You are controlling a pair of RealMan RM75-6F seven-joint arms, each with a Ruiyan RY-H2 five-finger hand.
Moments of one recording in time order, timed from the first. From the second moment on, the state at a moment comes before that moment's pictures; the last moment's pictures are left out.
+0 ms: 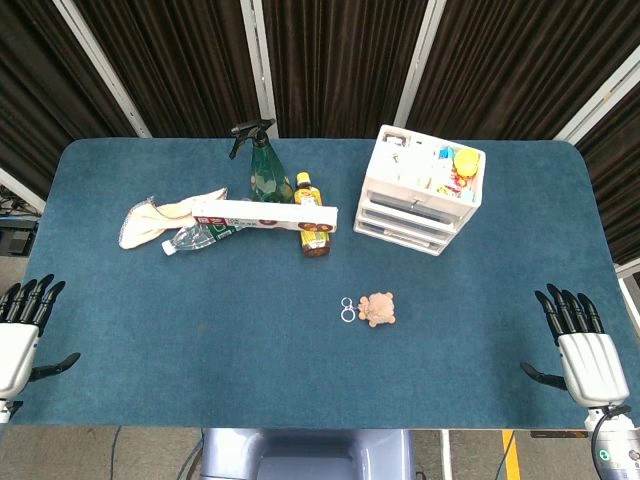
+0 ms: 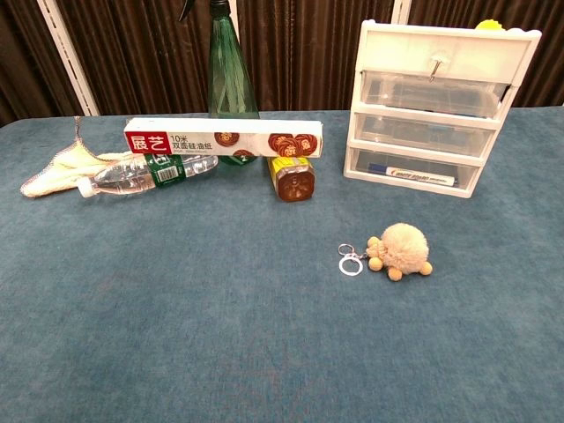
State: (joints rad) left arm -0.09 -1.10 -0.01 -1.62 1.53 1.47 0.12; right arm 0.09 -1.13 0.04 -1.60 -1.55 1.48 -0.11
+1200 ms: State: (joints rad) left arm -0.09 -1.11 -0.01 -1.63 1.53 1.48 0.12; right arm 0.13 -1.12 0.07 -1.71 -1.55 1.45 -0.13
